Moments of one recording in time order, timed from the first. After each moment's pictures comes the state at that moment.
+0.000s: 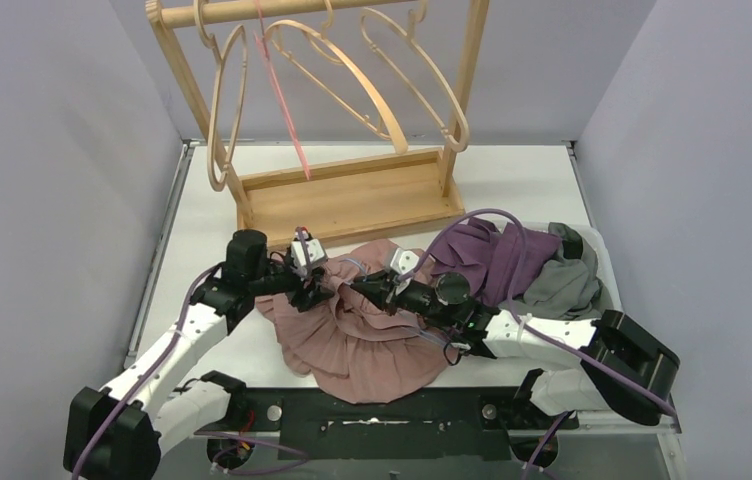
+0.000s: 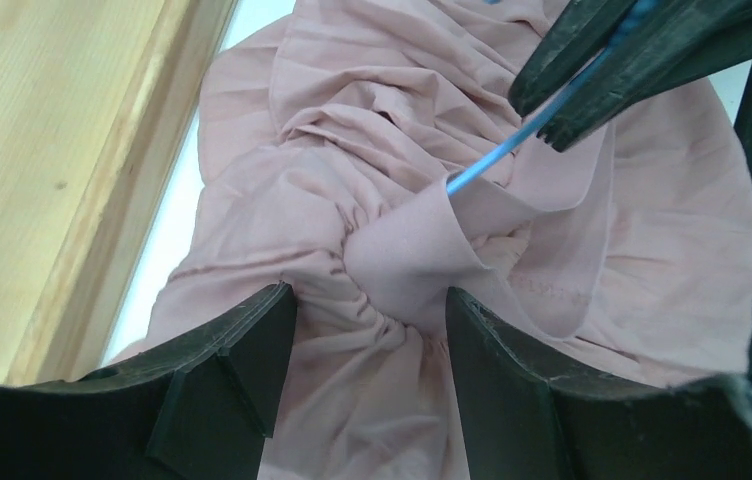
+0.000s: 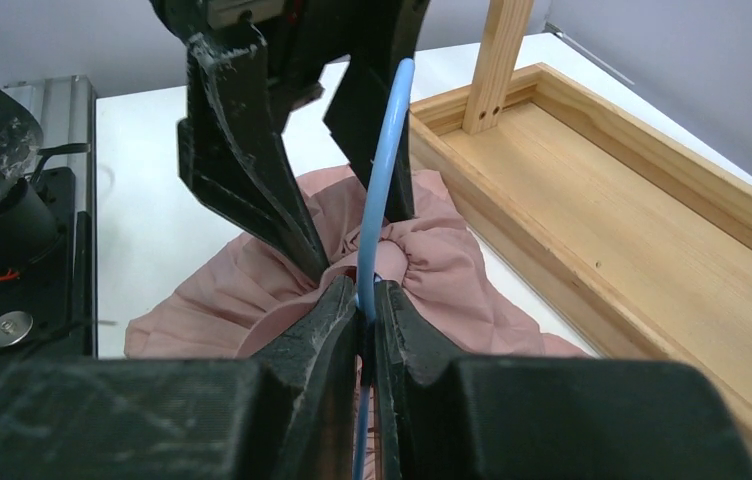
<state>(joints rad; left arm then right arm) -0.38 0.95 0.61 -0.23 0.65 0.36 0.95 1.29 0.48 0.84 -0.22 -0.06</state>
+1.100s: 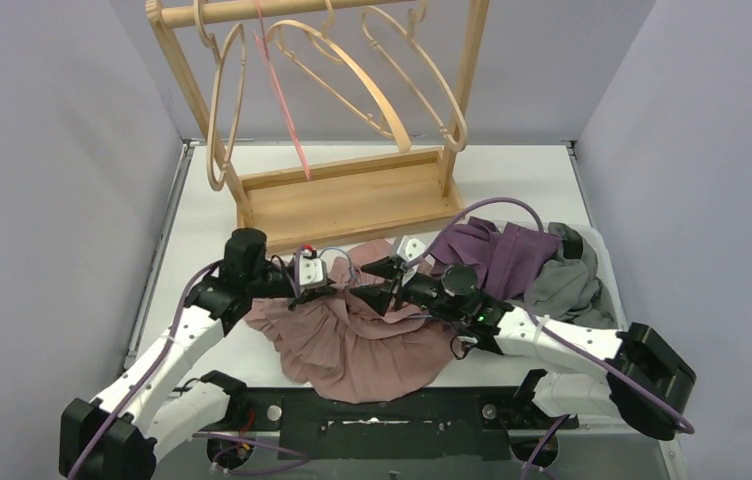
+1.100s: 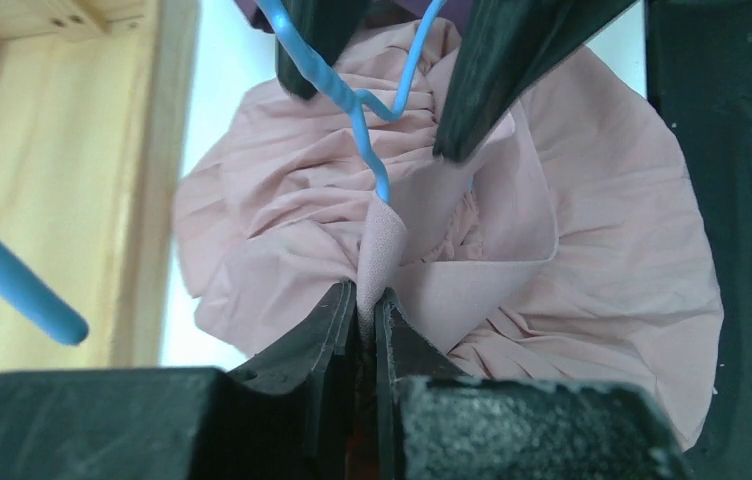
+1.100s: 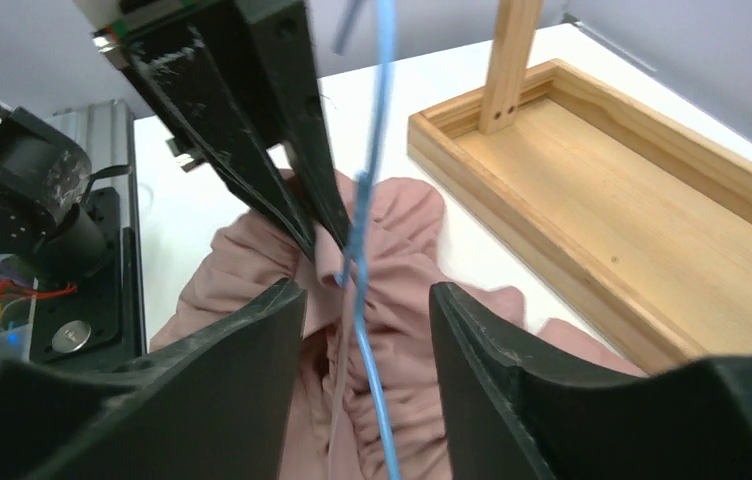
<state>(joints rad) -0.41 1.00 0.66 -0.28 0.88 0.63 0.92 1.24 0.54 0.70 -0.31 0.02</state>
